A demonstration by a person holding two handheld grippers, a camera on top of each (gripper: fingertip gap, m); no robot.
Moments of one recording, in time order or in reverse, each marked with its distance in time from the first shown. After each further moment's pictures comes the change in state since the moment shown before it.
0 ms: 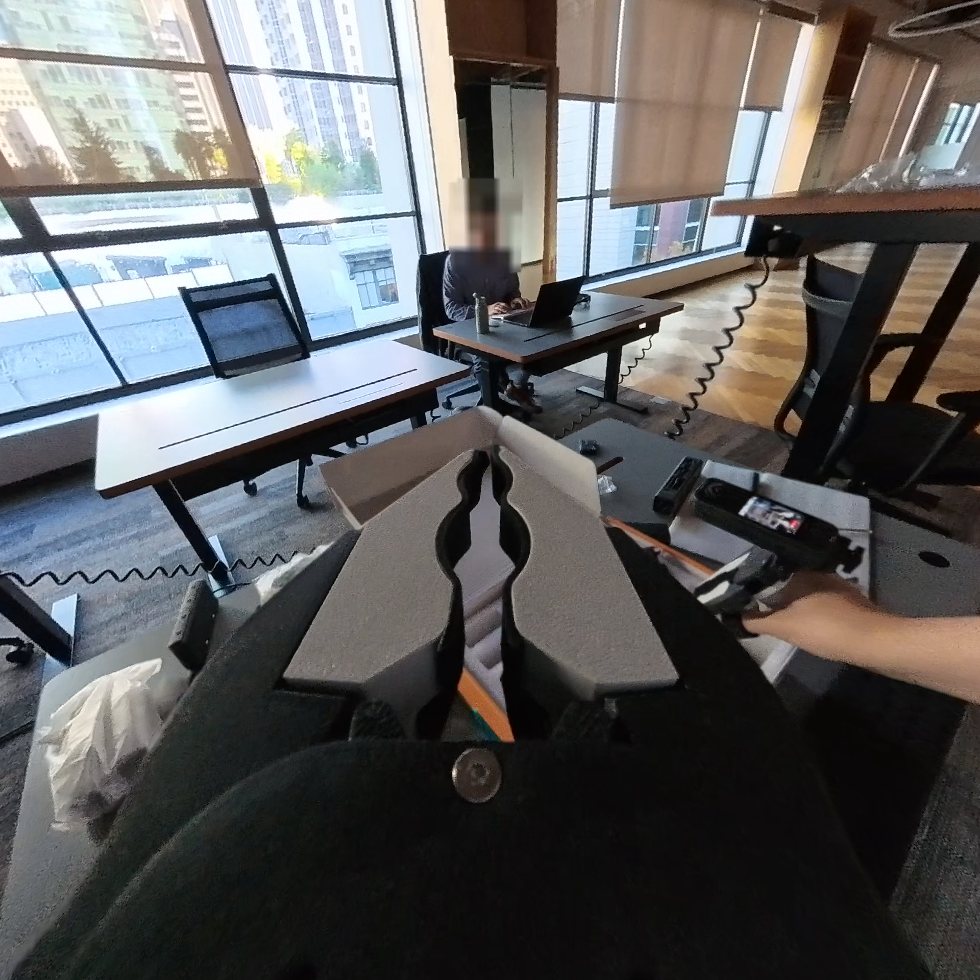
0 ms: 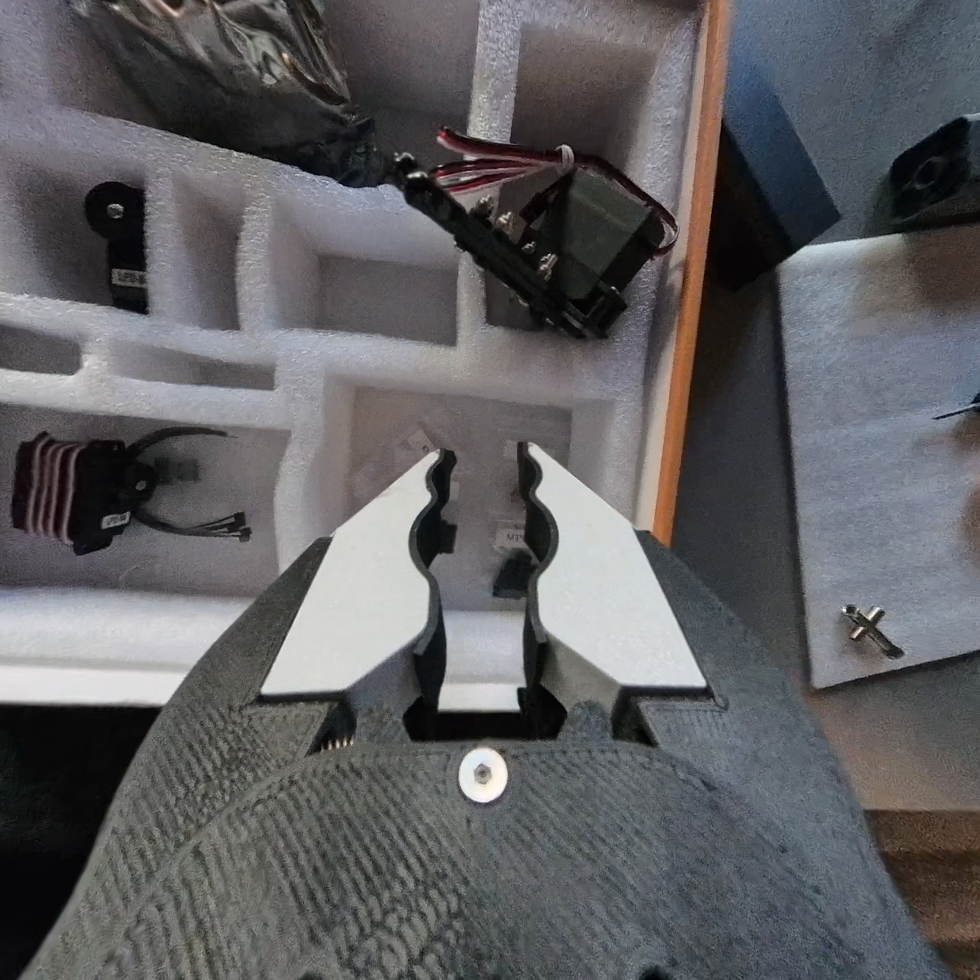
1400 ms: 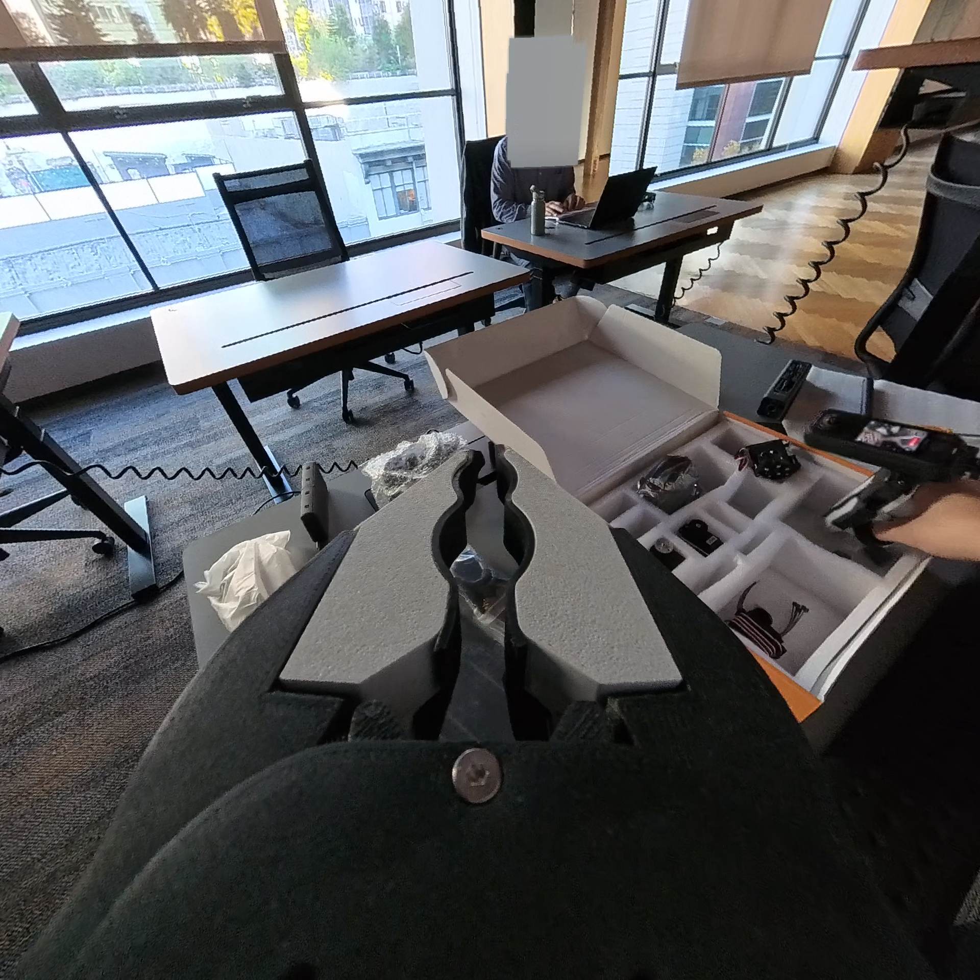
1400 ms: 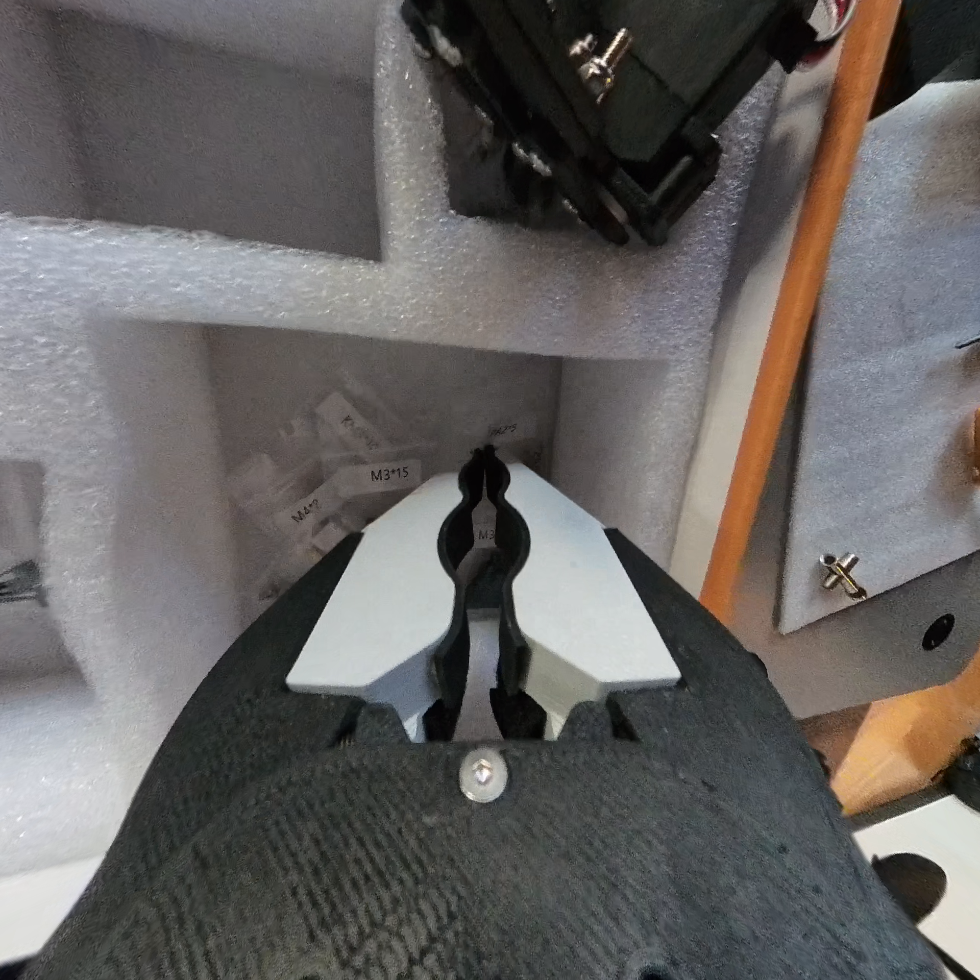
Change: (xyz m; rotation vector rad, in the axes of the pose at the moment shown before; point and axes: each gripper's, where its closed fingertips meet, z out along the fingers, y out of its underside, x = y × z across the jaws) left arm -0.154 0.083 -0.050 -0.163 -0.052 -0.010; right arm 0.018 0.044 0.056 -0.250 0.186 -0.051
